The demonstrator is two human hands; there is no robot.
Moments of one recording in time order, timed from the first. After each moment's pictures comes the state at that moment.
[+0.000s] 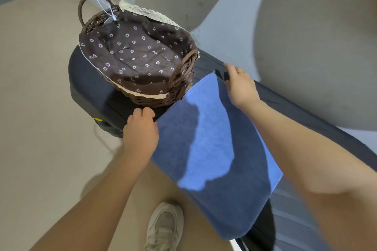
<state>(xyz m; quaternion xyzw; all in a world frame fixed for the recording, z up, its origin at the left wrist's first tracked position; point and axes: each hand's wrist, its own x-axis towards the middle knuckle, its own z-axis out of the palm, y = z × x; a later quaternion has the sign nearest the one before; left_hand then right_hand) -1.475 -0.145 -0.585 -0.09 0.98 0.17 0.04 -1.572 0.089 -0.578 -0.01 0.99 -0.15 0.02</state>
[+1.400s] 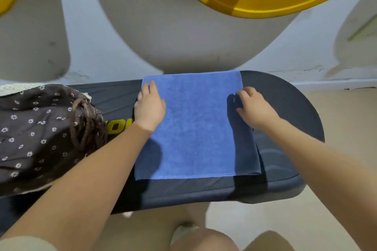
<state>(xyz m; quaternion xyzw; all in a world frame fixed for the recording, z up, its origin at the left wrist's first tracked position) -1.569 0.034 -0.579 0.29 0.93 0.16 0.16 -1.376 0.214 -0.564 0.36 0.92 -0.14 0.09</state>
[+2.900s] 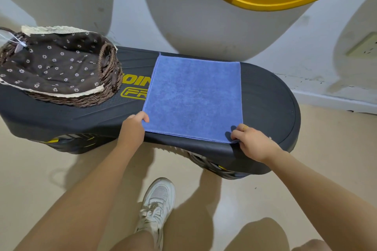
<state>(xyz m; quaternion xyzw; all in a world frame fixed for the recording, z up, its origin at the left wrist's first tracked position) -1.412 -0.105 -0.591 0.16 0.94 0.28 0.13 -1.226 0.163 -0.565 0.09 0.97 -0.11 0.20</state>
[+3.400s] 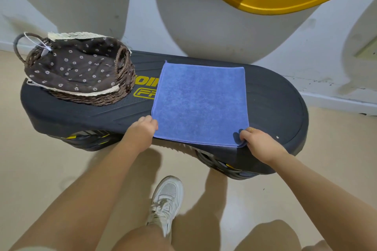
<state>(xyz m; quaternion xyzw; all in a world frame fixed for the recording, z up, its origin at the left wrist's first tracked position) -1.404 -0.124 -0.573 0.35 0.93 0.00 0.12 -1.216 0.152 -0.563 0.13 0.97 -0.11 0.18</state>
